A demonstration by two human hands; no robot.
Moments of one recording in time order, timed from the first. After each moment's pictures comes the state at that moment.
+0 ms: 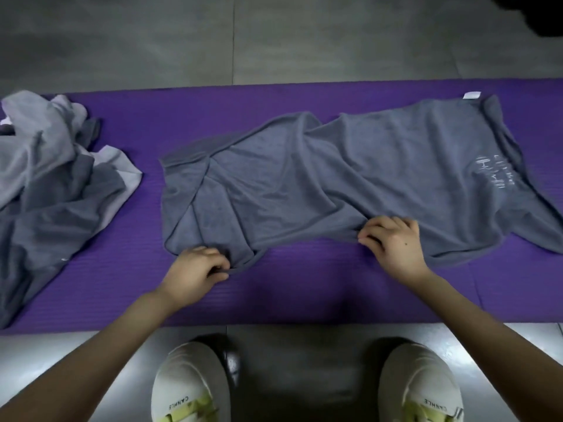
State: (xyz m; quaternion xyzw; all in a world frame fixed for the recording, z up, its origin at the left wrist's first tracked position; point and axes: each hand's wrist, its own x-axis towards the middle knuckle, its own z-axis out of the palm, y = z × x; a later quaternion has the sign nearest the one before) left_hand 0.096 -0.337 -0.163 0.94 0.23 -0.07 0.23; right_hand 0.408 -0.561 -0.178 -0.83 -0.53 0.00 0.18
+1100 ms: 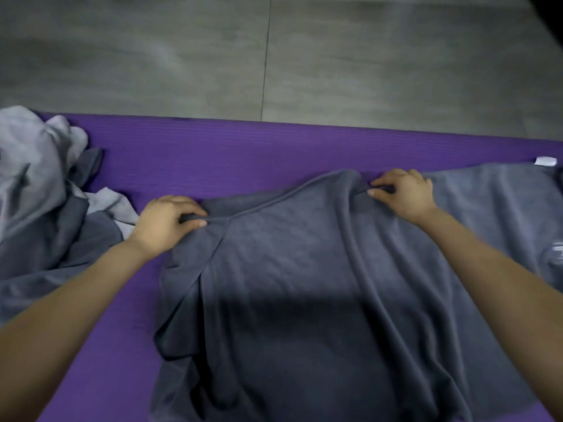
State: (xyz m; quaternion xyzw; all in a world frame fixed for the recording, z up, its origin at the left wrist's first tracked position) left_hand 0.150 -0.118 -0.184 0.92 0.33 0.03 0.20; right_hand 0.536 -0.329 -0.182 -0.89 -0.43 0.15 0.07
